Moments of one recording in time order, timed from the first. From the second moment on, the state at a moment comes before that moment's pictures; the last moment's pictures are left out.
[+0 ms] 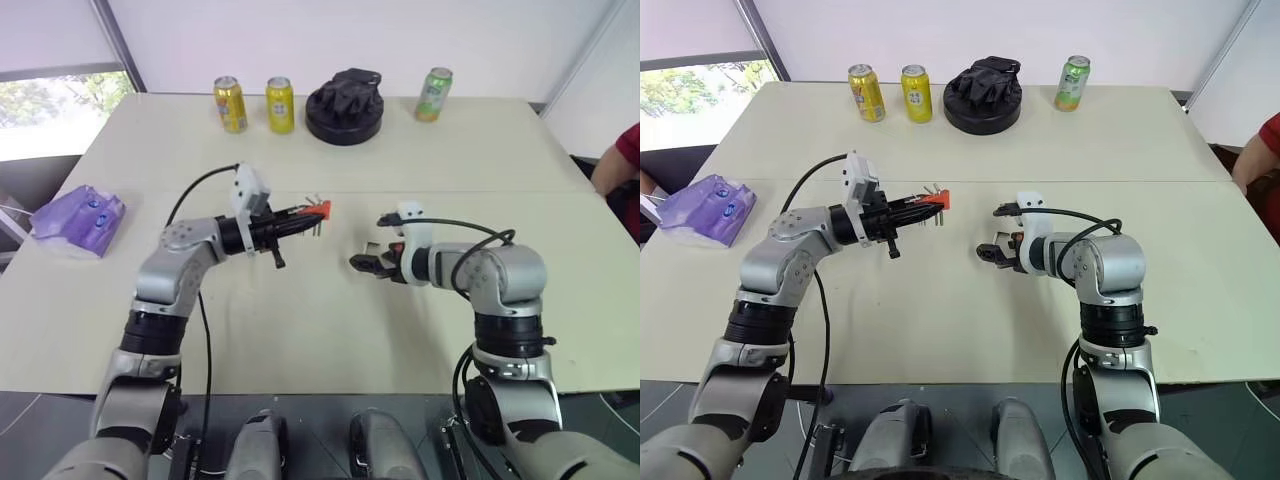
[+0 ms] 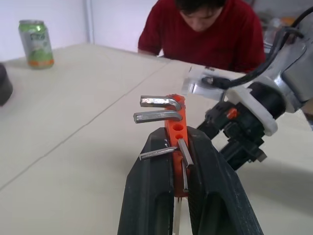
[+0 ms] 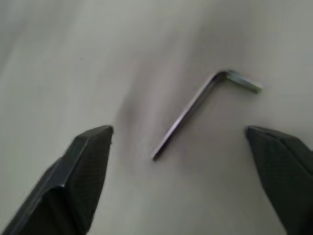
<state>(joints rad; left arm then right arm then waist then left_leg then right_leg) -0.61 0.39 -0.01 0.08 -0.43 0.41 -1.00 -0.69 -0.24 -0.08 -0.08 0.30 1.43 0.34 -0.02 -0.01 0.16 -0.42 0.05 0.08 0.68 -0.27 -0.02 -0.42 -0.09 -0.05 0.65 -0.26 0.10</state>
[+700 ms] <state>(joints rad) -0.54 0.39 0.02 0.04 -0.45 0.41 -0.91 -0.75 -0.14 0.06 0.27 0.17 1.12 0.31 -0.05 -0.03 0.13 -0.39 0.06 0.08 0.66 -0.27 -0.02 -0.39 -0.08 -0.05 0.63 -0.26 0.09</state>
